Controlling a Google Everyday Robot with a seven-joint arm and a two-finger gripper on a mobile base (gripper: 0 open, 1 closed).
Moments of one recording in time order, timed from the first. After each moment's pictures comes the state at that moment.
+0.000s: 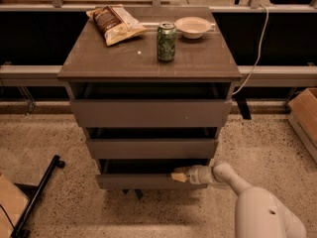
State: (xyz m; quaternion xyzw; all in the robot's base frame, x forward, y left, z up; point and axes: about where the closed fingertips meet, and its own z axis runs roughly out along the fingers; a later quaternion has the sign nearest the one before) arm 0.671 -0.123 0.205 -0.27 0.84 0.35 0.31
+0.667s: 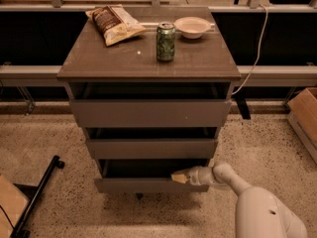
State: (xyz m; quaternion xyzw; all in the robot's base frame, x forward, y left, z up) arm 0.668 -0.123 0.204 -0.27 0.84 0.36 0.31
